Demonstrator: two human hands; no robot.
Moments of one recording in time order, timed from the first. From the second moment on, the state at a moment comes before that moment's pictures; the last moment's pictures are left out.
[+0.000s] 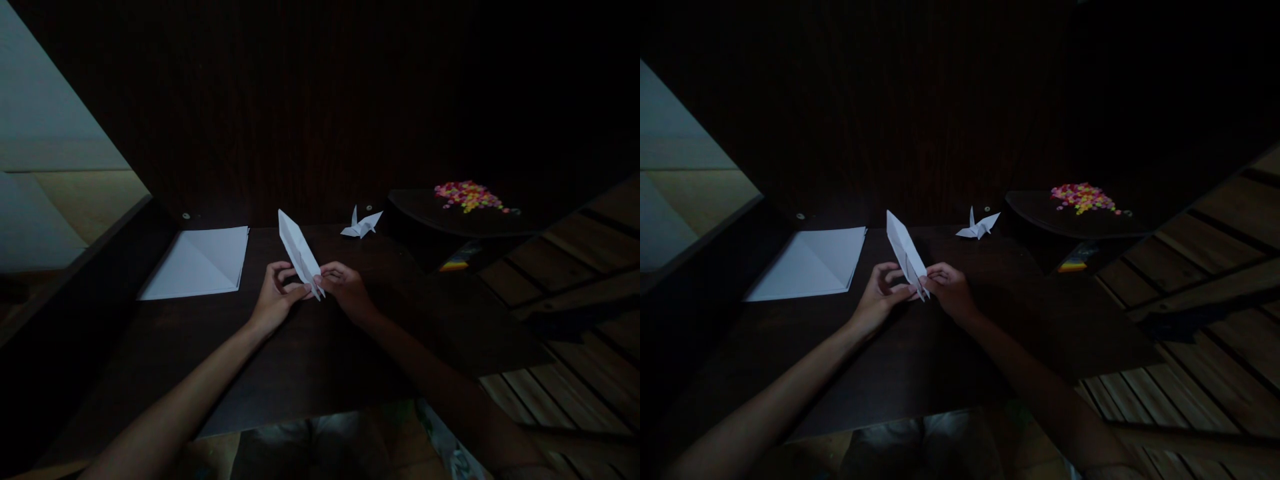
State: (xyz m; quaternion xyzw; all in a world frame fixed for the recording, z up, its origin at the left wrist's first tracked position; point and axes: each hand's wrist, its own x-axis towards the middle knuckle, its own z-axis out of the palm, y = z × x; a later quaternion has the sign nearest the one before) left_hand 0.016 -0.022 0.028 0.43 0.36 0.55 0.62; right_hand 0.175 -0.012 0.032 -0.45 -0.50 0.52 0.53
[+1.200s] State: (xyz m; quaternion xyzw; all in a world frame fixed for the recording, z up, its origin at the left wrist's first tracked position) left_hand 0.015 -0.022 0.034 0.47 0.38 0.55 0.58; right_hand 0.173 -0.023 0.031 -0.43 -0.56 0.51 0.49
